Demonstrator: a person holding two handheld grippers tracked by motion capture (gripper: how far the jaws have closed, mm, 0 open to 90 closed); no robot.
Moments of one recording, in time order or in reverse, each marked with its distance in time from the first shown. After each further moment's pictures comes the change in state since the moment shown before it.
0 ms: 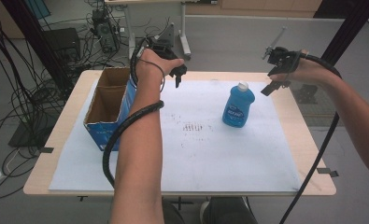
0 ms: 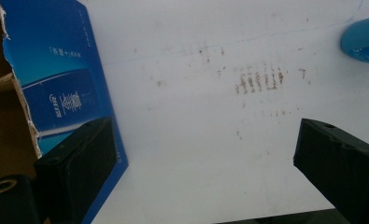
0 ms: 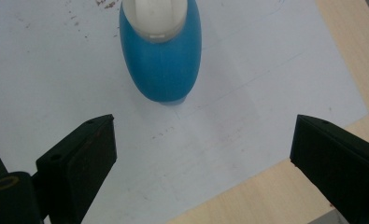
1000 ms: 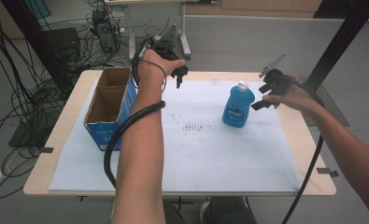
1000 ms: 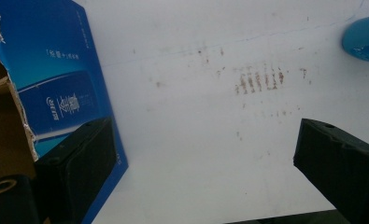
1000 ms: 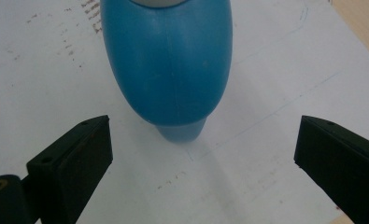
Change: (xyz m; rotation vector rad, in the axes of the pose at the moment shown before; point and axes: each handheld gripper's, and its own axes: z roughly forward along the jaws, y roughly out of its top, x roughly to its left) left arm -0.003 0.001 0.003 0.003 0.008 0.008; right arm 0.009 -0.033 0.066 -0.230 0.024 0.045
